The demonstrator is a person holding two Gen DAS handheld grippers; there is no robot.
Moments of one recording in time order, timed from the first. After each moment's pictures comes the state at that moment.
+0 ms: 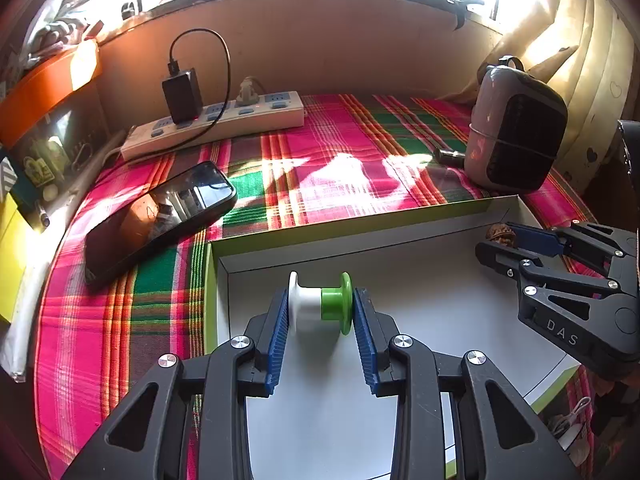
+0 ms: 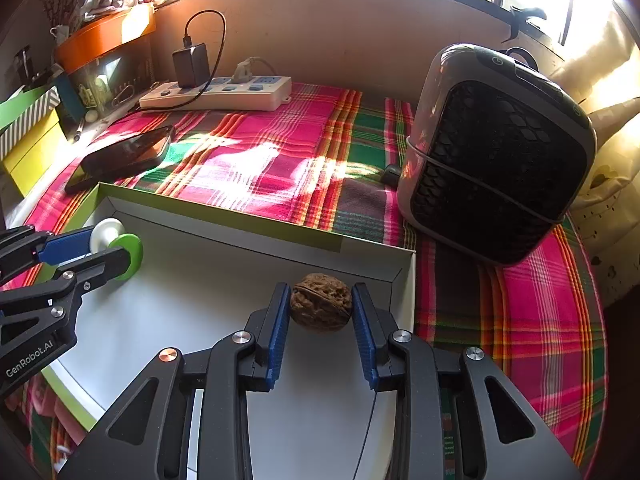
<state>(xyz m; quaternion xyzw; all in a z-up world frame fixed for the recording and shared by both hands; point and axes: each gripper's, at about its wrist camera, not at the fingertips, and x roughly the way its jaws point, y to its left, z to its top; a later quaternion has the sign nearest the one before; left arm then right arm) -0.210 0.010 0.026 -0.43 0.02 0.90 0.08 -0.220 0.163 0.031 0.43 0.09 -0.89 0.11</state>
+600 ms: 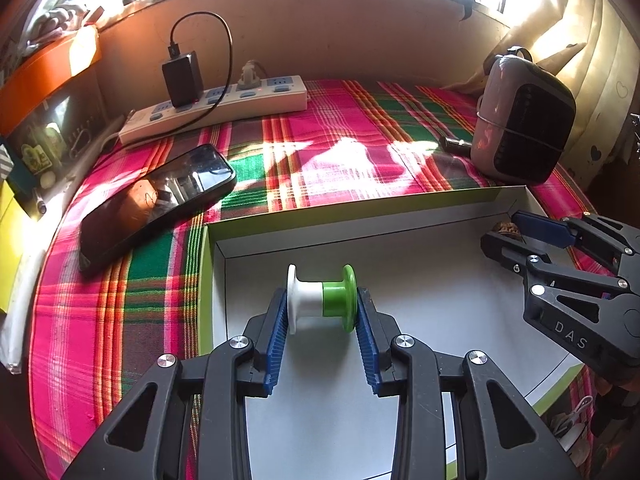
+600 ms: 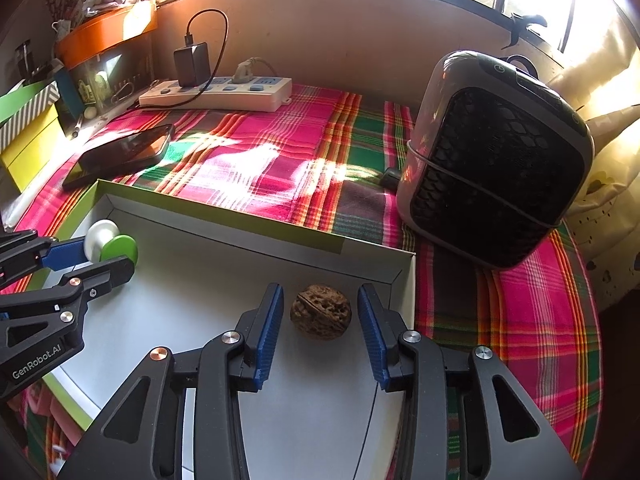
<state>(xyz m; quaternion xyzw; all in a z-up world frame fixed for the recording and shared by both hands) -0.213 0.011 0.019 -0.44 0.02 0.89 0.07 -0.217 0.160 0.032 0.42 0.10 -0.89 0.10</state>
